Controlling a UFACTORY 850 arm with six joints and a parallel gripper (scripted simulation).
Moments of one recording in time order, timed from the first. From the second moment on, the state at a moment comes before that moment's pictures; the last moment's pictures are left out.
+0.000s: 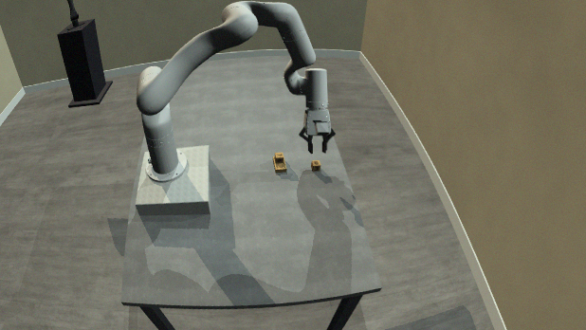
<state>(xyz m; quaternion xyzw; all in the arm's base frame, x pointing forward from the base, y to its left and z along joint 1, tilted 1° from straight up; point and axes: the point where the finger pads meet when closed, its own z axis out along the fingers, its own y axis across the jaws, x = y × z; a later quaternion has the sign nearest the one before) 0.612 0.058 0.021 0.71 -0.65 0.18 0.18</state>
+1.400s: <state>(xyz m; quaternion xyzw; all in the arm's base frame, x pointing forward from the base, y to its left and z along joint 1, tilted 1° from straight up) 0.612 0.065 0.015 0.66 -0.60 0.33 0.32</state>
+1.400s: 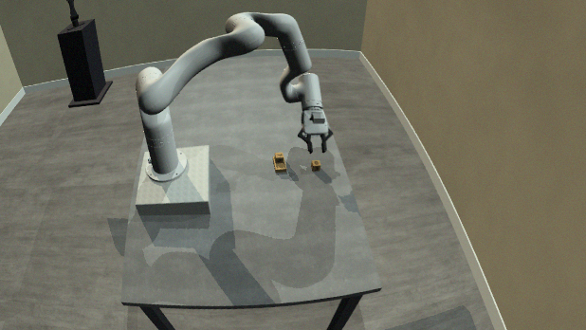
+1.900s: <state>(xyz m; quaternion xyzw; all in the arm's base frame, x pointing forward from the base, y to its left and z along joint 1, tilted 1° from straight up) 0.611 0.066 0.007 0.66 -0.60 0.33 0.32</state>
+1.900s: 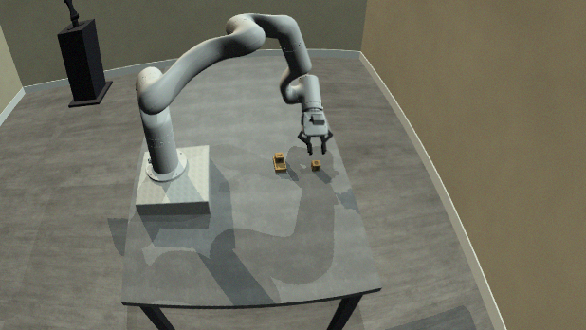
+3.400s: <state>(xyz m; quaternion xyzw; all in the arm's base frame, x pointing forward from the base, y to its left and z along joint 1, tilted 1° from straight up) 0.610 0.066 -0.053 0.66 -0.60 0.33 0.32</state>
